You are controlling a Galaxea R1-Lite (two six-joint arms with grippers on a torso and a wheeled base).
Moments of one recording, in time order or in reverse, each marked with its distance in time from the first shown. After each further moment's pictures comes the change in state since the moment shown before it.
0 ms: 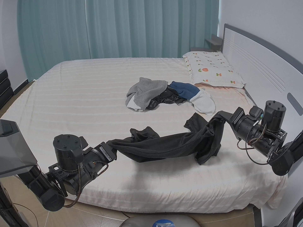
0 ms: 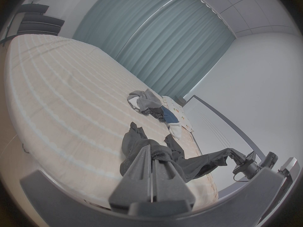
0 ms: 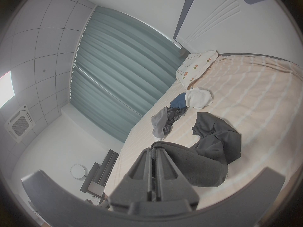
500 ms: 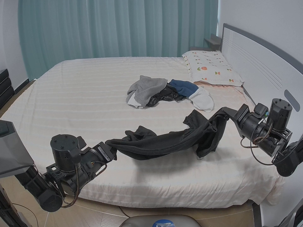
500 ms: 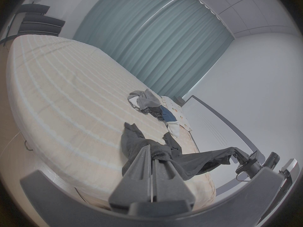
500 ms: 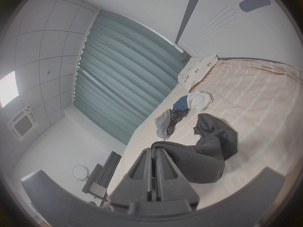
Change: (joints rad) left arm 0.001 -0.022 0.014 0.000 0.002 0.002; right arm 0.007 -0.059 0.019 -0.001 -0.016 -0.001
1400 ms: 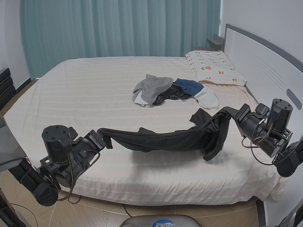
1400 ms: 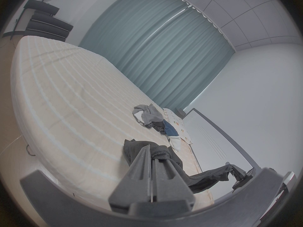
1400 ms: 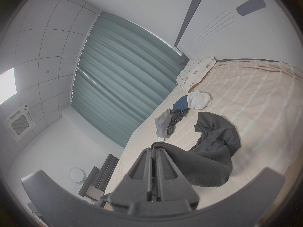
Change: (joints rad) left arm 0.058 -0.044 -0.037 0.000 0.022 -0.017; right arm 0.007 -0.008 0.006 0.000 -0.060 -0.006
